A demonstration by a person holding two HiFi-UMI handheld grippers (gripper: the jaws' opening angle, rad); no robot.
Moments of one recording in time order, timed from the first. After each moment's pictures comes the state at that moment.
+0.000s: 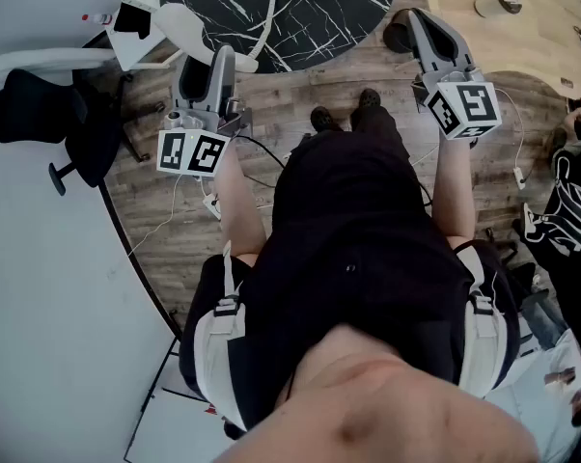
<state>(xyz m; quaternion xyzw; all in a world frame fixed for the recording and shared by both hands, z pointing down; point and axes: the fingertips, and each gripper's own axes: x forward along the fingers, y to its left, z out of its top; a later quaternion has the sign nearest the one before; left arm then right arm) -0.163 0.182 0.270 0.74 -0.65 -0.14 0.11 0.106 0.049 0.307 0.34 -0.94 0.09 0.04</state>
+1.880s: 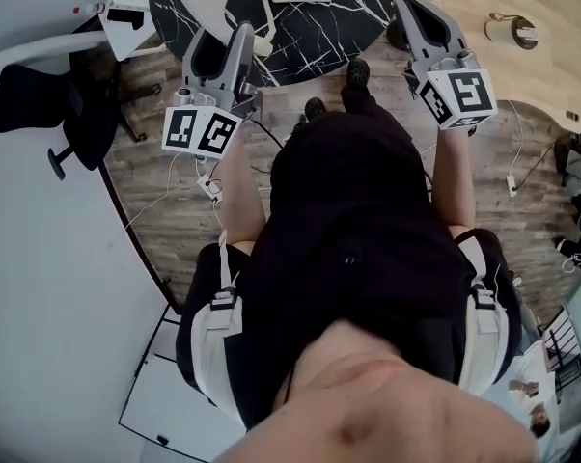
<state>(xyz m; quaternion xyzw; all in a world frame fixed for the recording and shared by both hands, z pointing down) -0.135 0.032 0.300 0.73 -0.66 -0.09 0.15 0.073 -0.084 0.330 0.28 -0.95 0.10 0.05</state>
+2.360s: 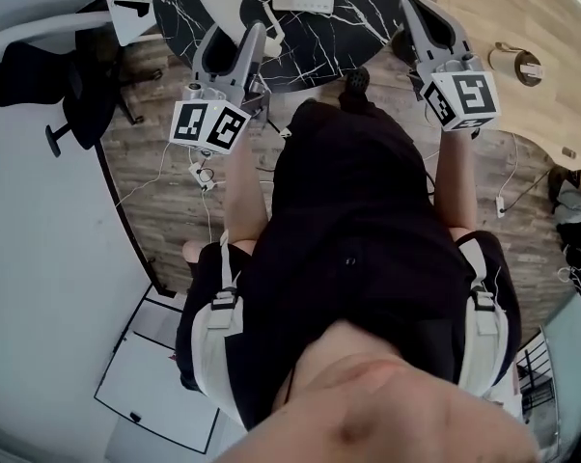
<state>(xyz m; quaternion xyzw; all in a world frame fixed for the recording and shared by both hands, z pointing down) -0.119 -0.014 0.329 0.70 -0.69 -0.07 0.17 0.072 -0.146 0.354 0.23 -0.96 0.11 0.06</state>
